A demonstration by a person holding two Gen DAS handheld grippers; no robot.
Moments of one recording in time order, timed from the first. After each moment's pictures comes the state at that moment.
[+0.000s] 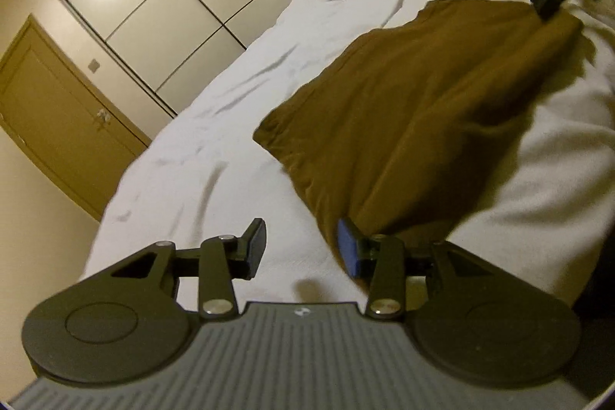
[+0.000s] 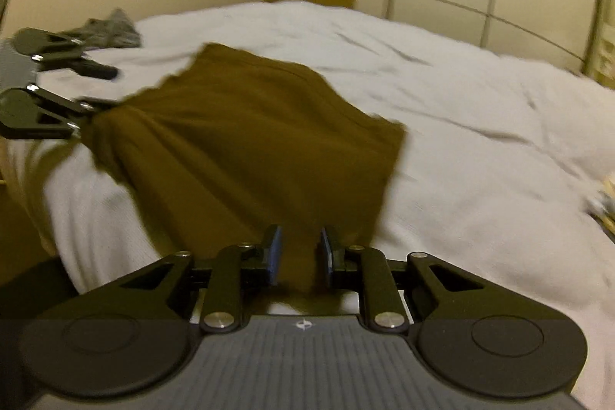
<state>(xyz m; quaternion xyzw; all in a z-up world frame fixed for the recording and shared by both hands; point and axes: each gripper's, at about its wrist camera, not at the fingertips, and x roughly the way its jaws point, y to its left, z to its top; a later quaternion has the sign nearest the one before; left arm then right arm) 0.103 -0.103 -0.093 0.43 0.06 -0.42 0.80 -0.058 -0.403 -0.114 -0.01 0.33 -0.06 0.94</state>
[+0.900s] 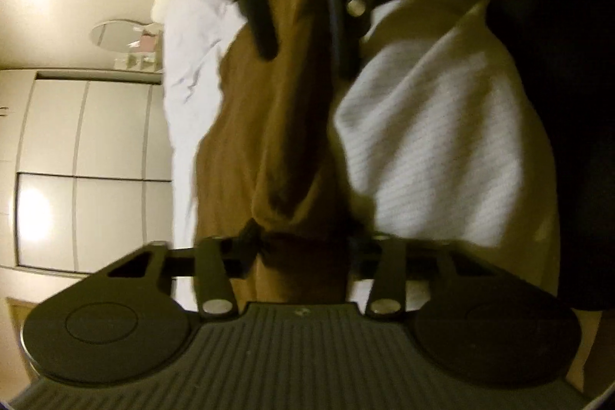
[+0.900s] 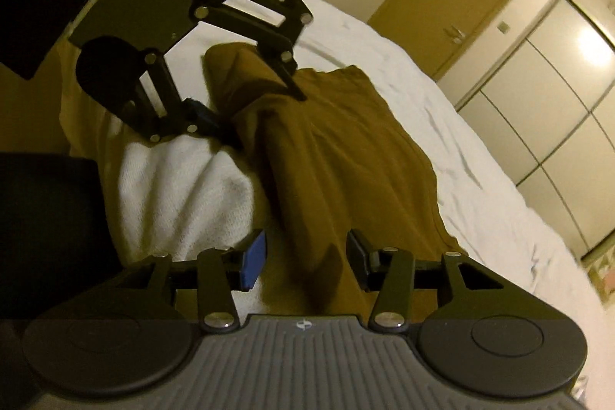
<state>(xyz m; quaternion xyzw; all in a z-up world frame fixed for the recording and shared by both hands) 0.037 -0.146 -0.167 0.68 -0.14 -0.47 0.54 -0.042 -0.286 -0.132 -0.32 0.31 0.03 0.89</state>
